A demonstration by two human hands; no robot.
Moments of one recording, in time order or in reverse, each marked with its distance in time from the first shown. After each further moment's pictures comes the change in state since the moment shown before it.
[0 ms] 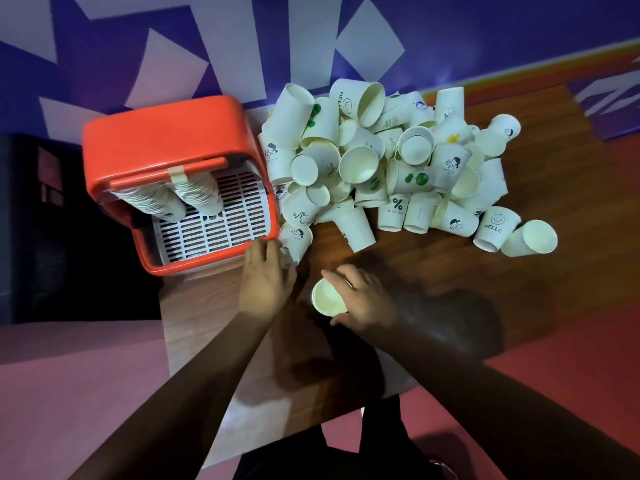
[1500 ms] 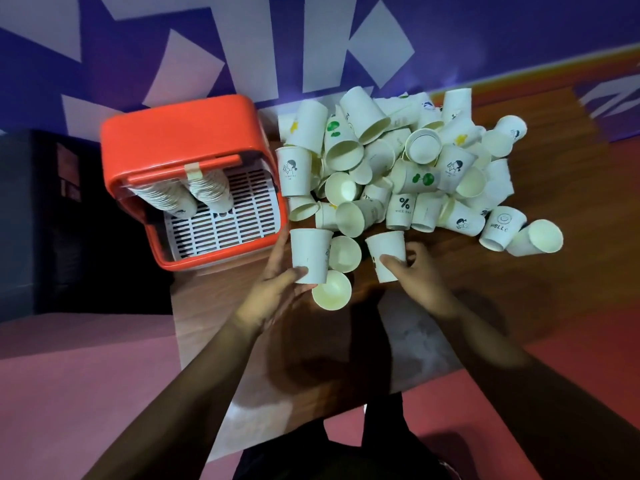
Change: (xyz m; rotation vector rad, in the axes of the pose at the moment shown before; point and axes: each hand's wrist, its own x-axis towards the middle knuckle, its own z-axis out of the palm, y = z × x) left_hand -0.015 0.019 -0.050 -1.521 -0.458 -0.492; right_hand 0.000 0.040 -0.045 0.692 0.258 0.763
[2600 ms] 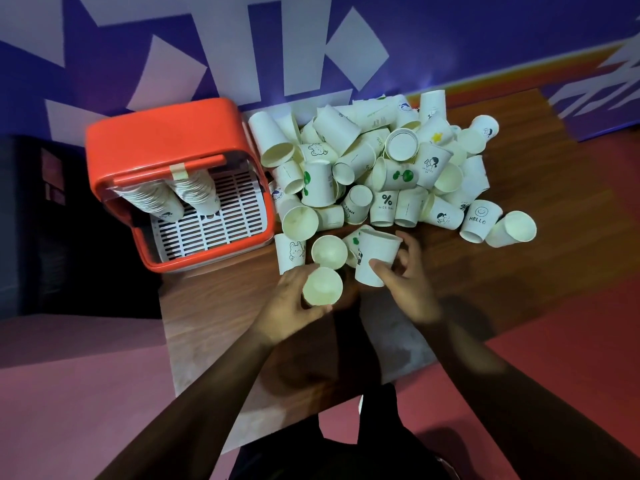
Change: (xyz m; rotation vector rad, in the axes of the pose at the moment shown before) left_hand -0.001 -0.060 -0.002 1.067 -0.069 0.278; right_hand -0.046 0.002 0.002 0.417 0.019 -0.183
